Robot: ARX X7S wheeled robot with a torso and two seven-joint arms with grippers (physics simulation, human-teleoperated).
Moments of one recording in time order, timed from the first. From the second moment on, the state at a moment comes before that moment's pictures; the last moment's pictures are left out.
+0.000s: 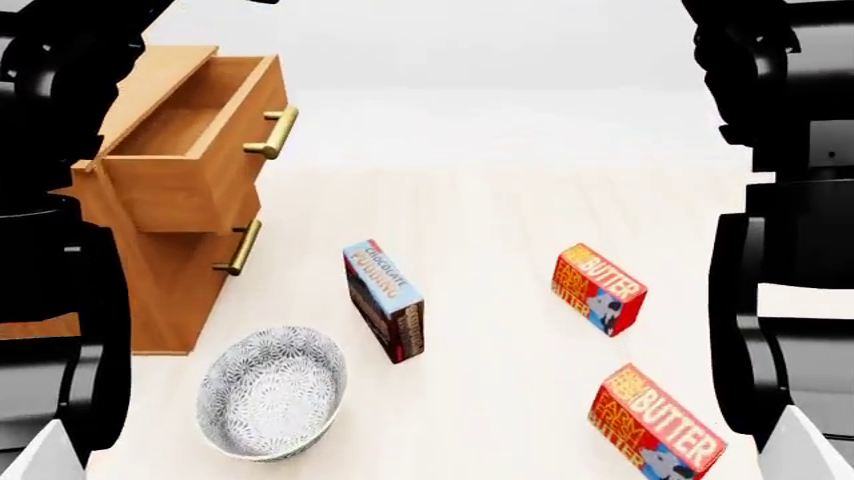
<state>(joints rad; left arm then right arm) -1.49 -0.23 0.16 -0.33 -0.19 -0.95 0.11 1.55 0.19 -0.16 0.58 0.15 0.77 0.02</state>
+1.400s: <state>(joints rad) -1.50 -0.28 0.22 -0.38 -0.20 -1.07 0.12 1.51 0.21 -0.15 0.54 0.20 0.81 0.03</state>
